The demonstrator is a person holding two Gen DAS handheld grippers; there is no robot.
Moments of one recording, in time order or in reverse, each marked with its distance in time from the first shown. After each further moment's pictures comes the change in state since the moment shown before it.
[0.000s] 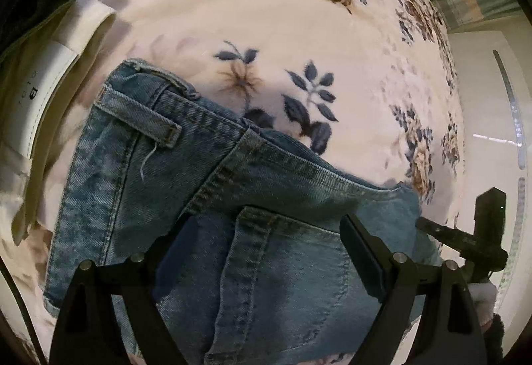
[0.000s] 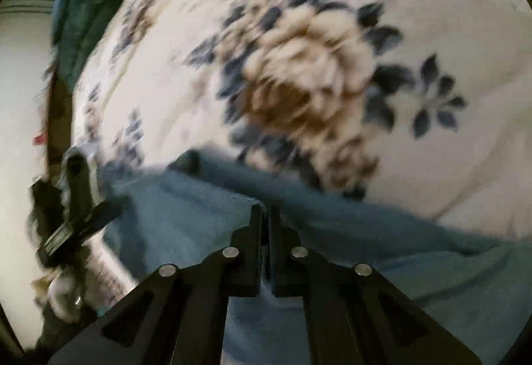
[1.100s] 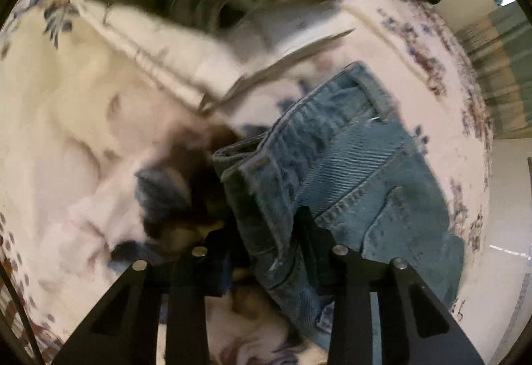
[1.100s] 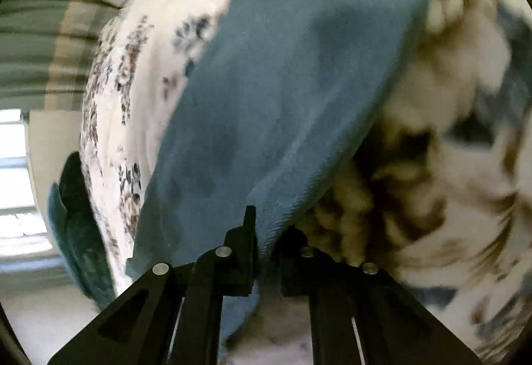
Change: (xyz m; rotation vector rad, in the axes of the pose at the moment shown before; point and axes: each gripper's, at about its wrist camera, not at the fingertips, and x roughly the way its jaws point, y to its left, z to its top) left arm -0.039 0.112 -0.086 -0.373 -0.283 0.142; right arm -0.071 -0.209 -0.300 0.952 -0.629 0.111
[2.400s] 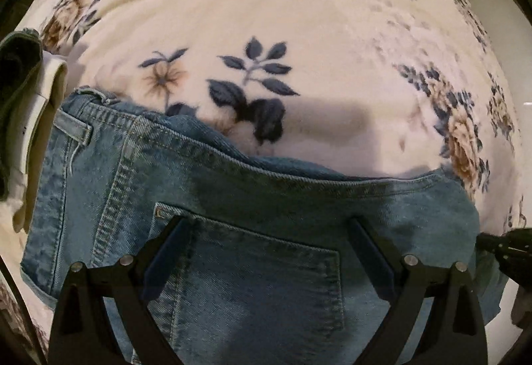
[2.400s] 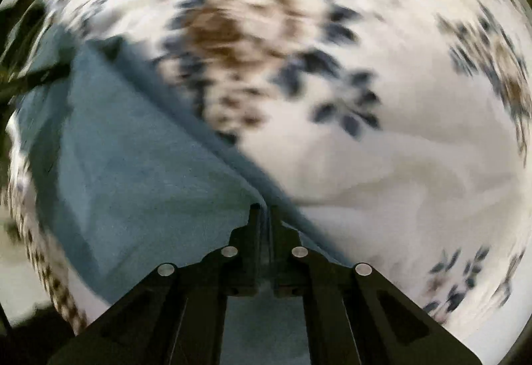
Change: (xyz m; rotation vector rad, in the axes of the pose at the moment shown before) left arm 0.065 -0.207 -0.037 0.548 0.121 0.151; right arm 0.206 0.296 -0.067 -1.519 0.614 -0.356
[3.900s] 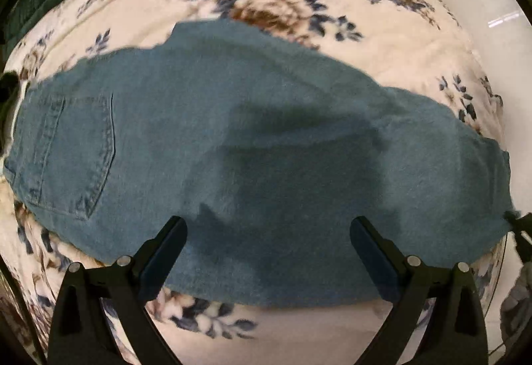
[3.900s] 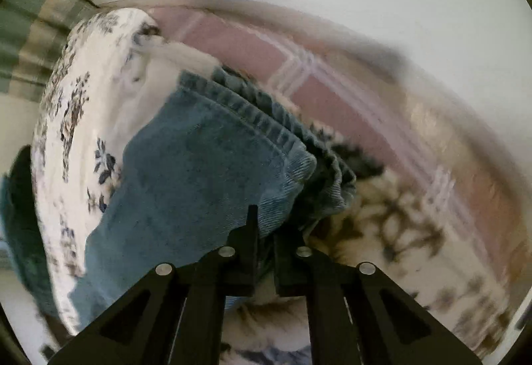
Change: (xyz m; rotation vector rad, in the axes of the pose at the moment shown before) left arm -0.032 -0.203 -0.158 0.272 -0.037 0.012; right arm -0.023 -0.218 -0.423 1.421 -0.500 0.060
